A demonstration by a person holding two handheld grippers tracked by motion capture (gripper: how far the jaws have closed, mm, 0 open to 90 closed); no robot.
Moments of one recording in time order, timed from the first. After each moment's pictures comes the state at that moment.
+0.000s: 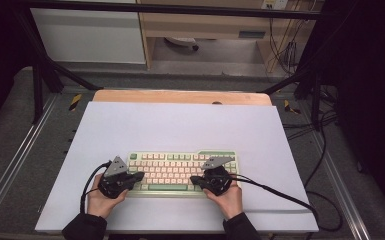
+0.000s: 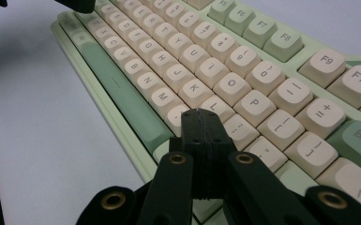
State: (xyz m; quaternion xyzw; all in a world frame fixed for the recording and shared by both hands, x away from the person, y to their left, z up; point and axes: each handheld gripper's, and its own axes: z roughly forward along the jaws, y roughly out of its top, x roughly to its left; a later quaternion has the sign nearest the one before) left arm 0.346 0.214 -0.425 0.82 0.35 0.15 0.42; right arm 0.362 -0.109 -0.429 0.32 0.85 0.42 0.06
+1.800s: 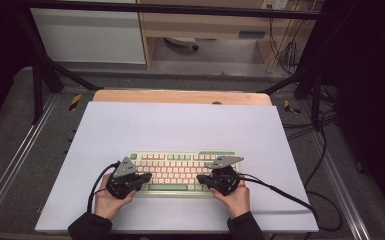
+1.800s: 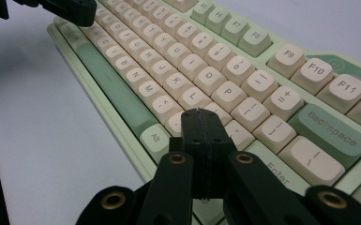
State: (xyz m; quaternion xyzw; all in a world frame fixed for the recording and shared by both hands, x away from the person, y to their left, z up) left arm 0.346 0.190 -0.425 0.83 0.34 0.14 0.42; right arm 0.359 -0.129 -0.422 0.33 0.84 0.42 0.07
